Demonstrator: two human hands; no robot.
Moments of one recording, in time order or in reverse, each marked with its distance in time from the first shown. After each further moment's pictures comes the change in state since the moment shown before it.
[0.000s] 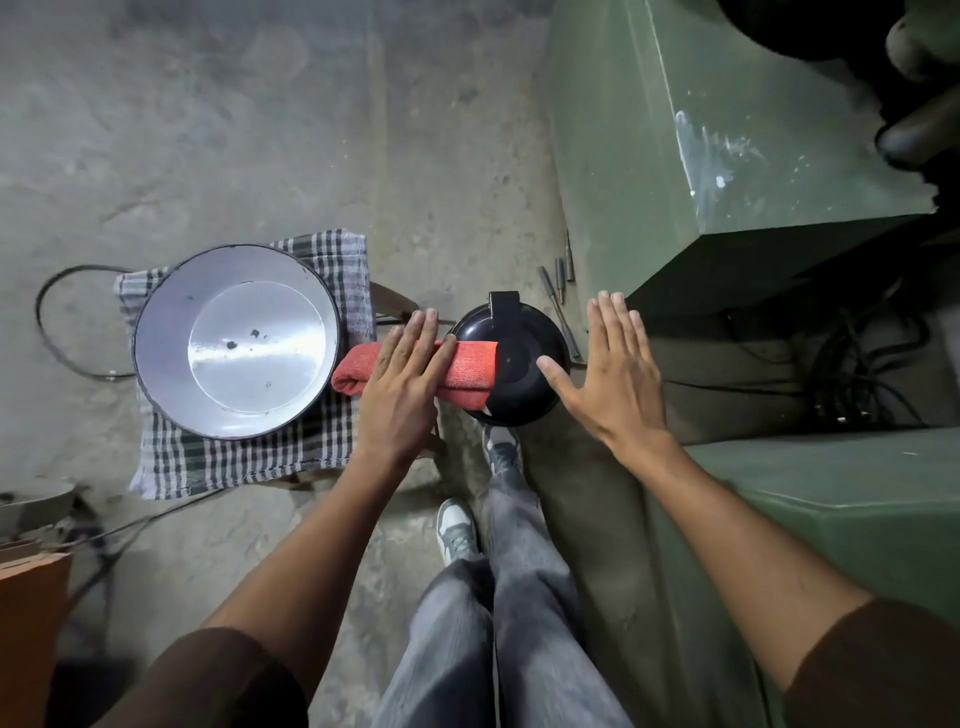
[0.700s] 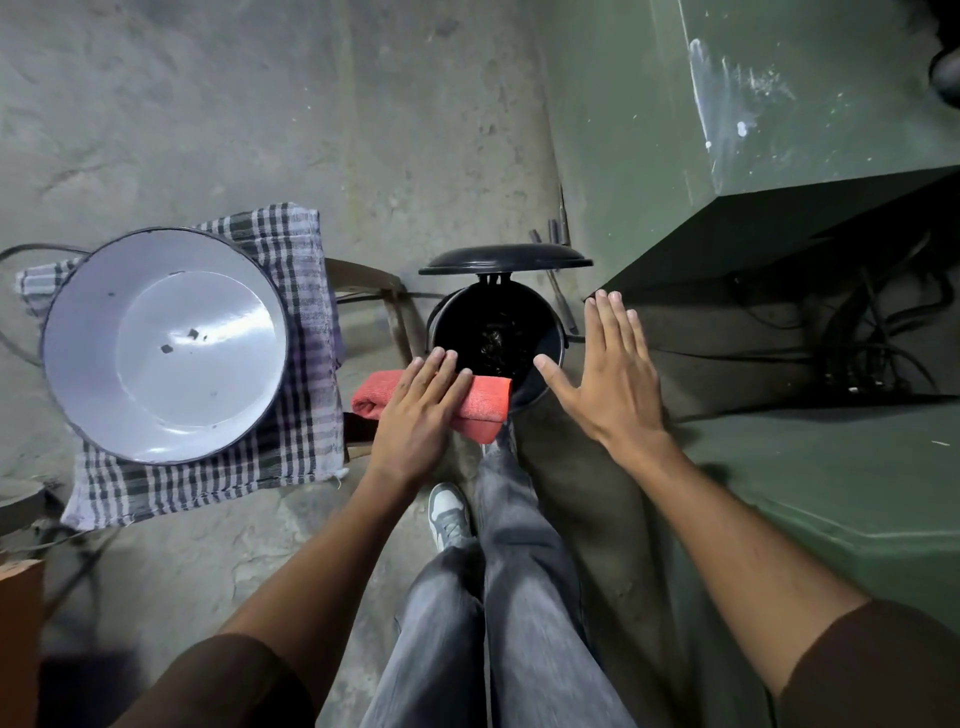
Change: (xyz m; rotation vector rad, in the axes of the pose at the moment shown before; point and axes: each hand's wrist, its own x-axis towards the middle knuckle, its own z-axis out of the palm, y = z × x) left_hand -0.005 0.024 0.083 -0.084 -0.210 0.082; right_hand 0.016 0.032 0.057 0.001 -0.090 0.052
